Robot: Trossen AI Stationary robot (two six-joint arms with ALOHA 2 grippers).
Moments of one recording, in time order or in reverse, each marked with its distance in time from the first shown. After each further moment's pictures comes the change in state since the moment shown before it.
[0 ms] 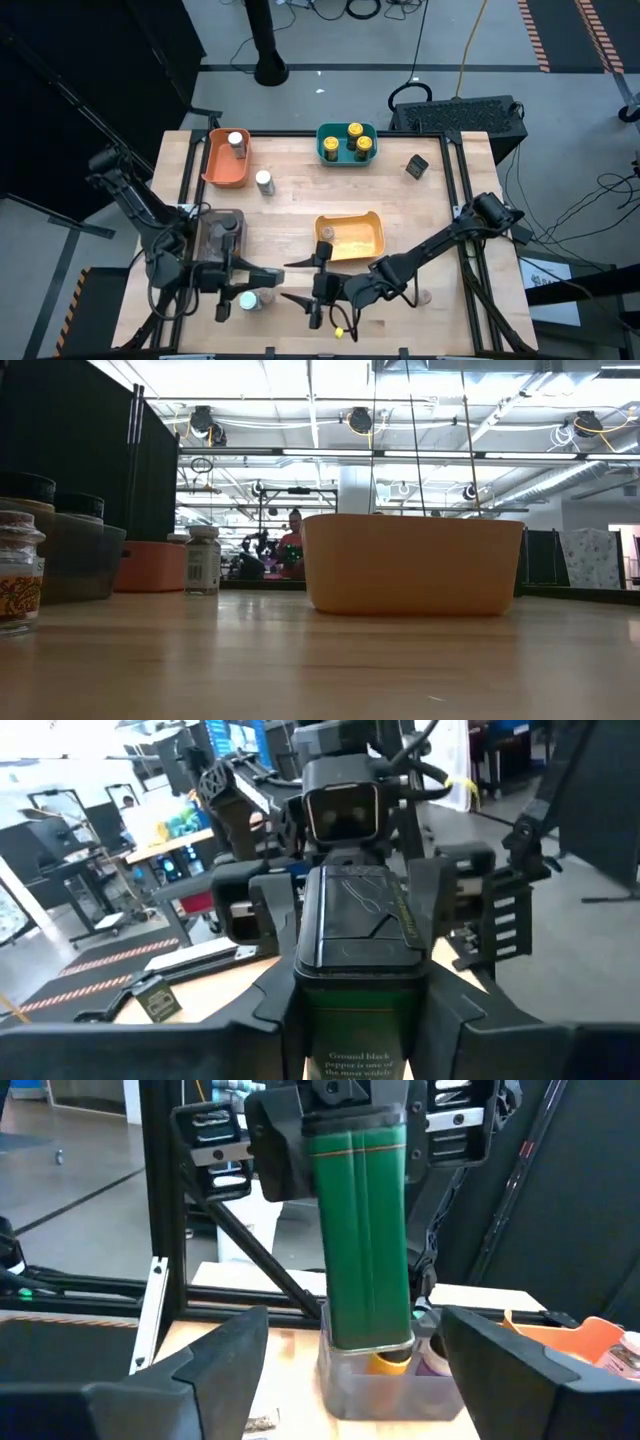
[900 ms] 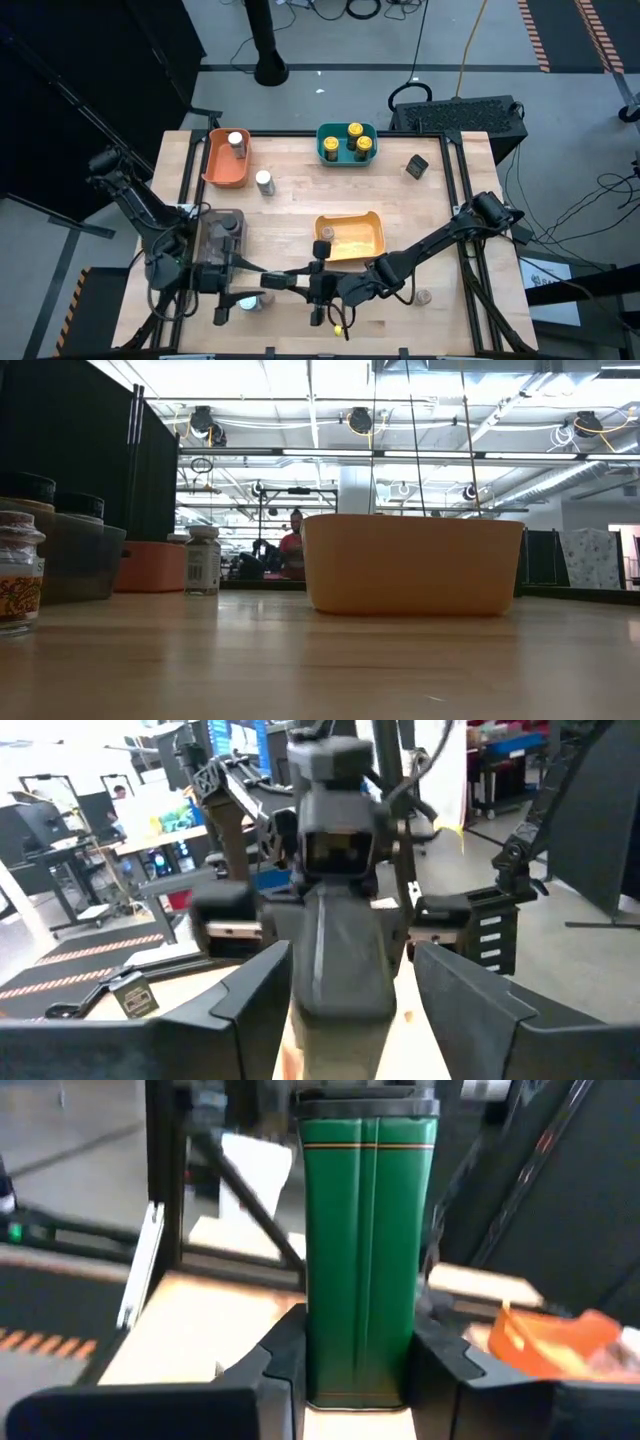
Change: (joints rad) left arm 0.000 0.032 0.001 0.061 0.015 -0.060; right arm -0.020 0.001 -0.001 -0.094 -0.050 -0.044
